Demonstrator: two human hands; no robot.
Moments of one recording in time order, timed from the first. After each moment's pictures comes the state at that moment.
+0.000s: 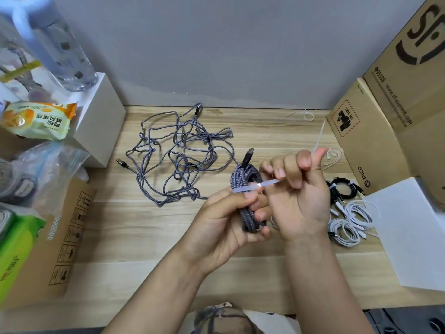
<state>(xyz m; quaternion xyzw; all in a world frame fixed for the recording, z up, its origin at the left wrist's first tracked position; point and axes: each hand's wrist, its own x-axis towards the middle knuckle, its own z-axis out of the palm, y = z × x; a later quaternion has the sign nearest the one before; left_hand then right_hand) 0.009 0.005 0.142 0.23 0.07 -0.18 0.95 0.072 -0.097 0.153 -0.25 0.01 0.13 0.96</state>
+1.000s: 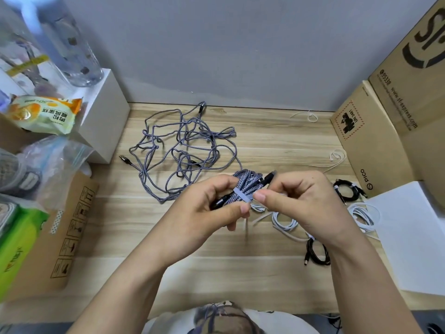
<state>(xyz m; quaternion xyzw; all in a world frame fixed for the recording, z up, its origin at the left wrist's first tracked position) -0.003 0.038 0.167 0.68 -0.01 -0.08 0.72 0.068 -0.129 0.168 -0.75 -0.23 0.20 0.59</state>
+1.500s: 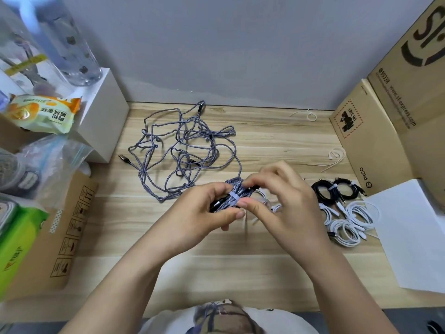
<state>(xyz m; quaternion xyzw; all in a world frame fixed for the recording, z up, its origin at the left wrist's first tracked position) 0.000 0.043 0.150 0.76 0.00 -0.12 0.64 0.055 -0.118 0.140 -0.85 -0.32 -0.07 0.41</state>
